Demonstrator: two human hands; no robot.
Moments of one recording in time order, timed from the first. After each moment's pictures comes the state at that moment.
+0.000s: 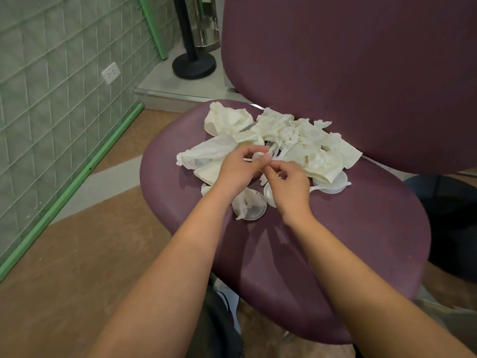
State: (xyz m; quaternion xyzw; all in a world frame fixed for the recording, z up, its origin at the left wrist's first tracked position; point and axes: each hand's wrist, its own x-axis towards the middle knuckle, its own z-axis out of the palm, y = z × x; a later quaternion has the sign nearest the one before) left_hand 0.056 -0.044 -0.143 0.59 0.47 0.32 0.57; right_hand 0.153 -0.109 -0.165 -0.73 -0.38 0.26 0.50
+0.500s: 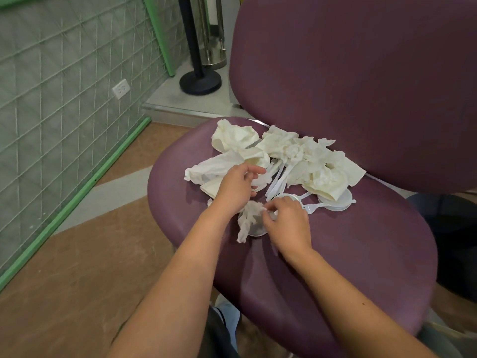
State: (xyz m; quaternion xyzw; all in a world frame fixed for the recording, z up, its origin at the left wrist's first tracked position) left_hand 0.040 -0.038 -0.142 0.65 0.50 0.28 0.49; right_hand 0.144 -0.128 -0.192 -0.78 -0.54 0.16 0.26
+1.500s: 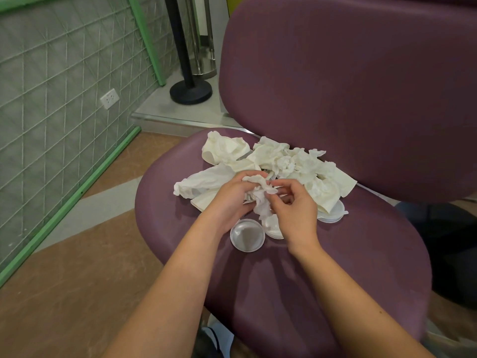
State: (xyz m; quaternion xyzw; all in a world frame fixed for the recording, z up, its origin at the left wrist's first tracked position) left_hand 0.053 -0.036 -0.127 0.44 0.42 0.29 0.74; right_hand 0.161 -0.108 -0.149 -0.67 -0.37 0.27 0.58
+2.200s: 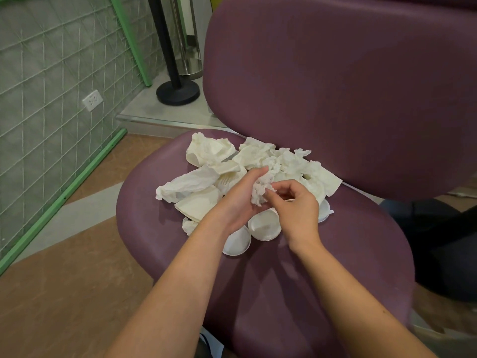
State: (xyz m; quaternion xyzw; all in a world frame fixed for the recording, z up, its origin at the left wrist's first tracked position) left_hand 0.095 -0.043 -0.124 0.40 0.36 0.21 0.81; right_hand 0.188 -0.112 -0.144 -0.67 -0.32 0.30 0.60
